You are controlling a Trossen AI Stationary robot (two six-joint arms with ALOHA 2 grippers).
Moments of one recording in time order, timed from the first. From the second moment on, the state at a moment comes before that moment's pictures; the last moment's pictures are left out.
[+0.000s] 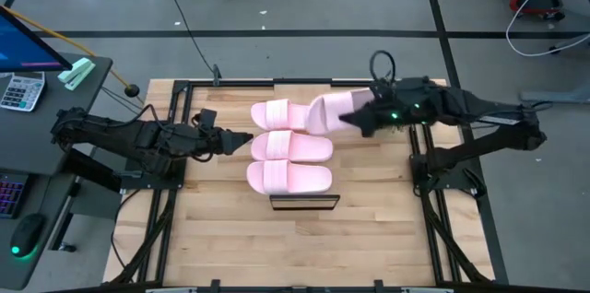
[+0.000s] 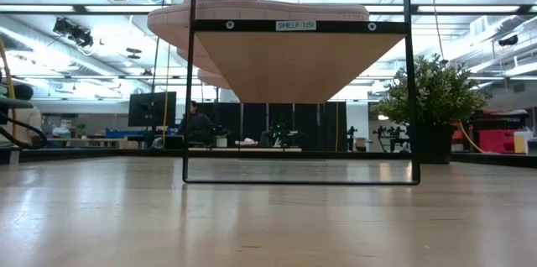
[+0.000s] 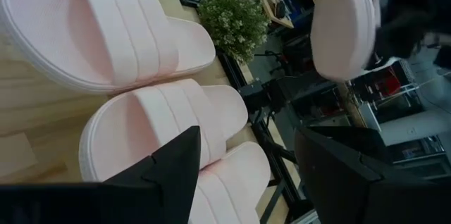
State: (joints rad) left arm -0.23 0.90 0.88 -0.33 -0.56 -1.21; right arm -0.06 1.13 1.33 -0.60 0.09 0.94
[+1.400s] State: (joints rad) left arm 0.54 0.72 0.88 -0.48 0.03 -0.85; right arm -0.42 1.47 1.33 -0.22 -0.08 1.21
